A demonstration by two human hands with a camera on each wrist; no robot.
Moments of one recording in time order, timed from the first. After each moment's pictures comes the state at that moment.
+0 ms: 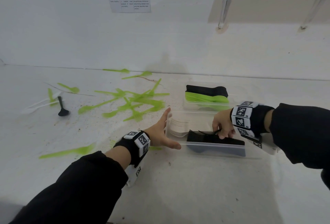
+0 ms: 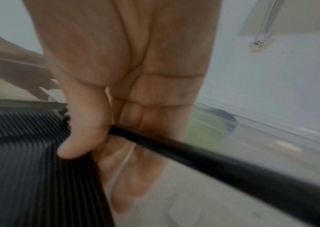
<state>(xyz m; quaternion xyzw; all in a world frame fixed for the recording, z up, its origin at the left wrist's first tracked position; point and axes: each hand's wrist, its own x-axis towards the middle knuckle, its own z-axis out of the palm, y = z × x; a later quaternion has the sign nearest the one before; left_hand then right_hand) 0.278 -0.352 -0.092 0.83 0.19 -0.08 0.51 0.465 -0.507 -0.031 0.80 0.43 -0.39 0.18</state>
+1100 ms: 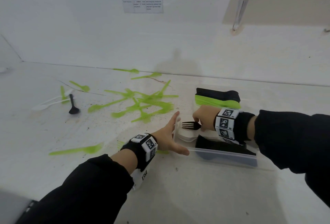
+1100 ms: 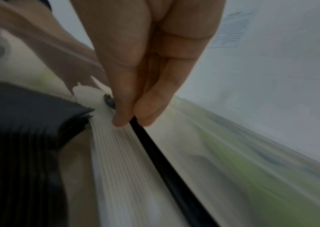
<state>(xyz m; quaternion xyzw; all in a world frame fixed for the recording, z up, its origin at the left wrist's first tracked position) 0.278 -0.349 -0.095 0.83 0.19 -0.09 0.51 0.423 -0.449 -0.026 0.77 0.60 -0.10 0.20</state>
